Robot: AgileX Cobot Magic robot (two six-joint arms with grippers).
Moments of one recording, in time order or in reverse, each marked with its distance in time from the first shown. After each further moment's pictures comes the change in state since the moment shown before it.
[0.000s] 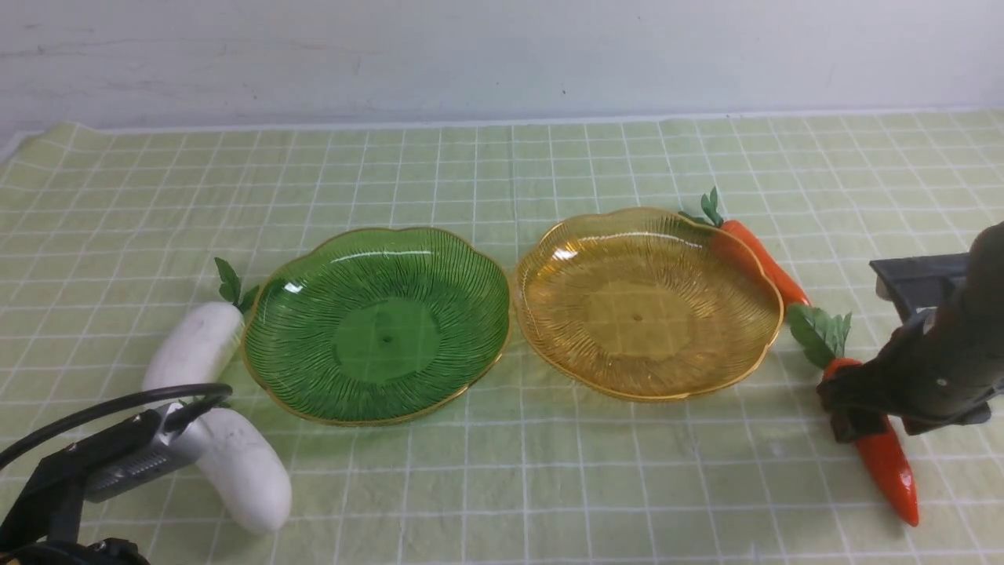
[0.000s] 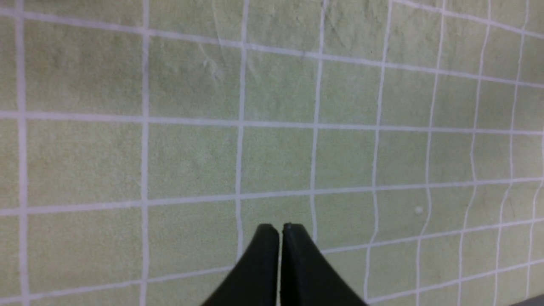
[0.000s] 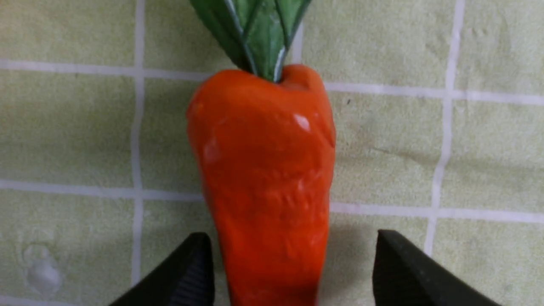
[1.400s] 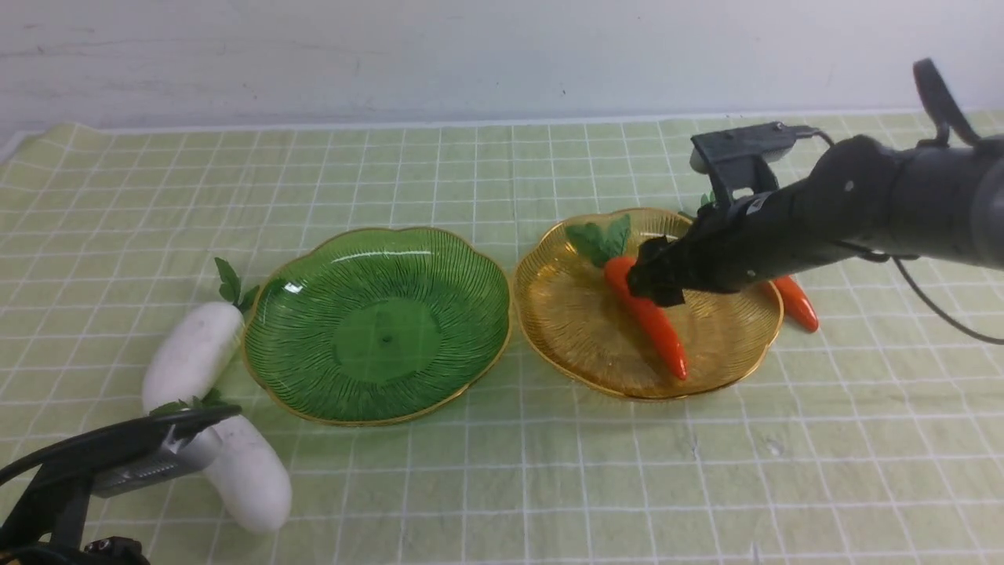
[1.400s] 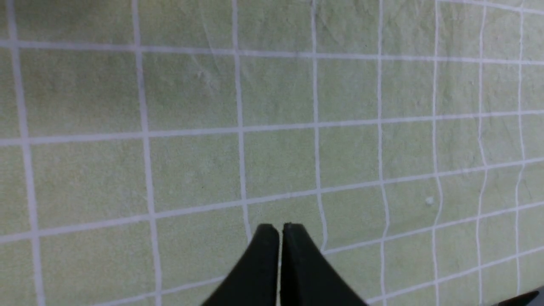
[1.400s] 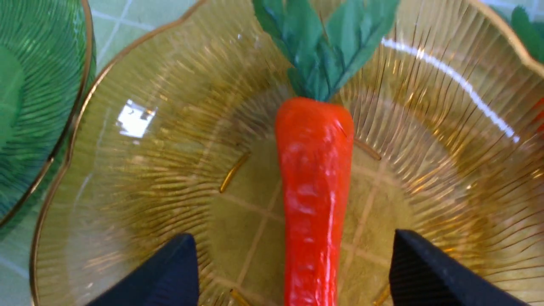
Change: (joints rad) right arm 0.225 0.100 -0.323 0.458 -0.239 -0.411; left arm 0.000 0.000 0.000 0.000 -0.005 0.095
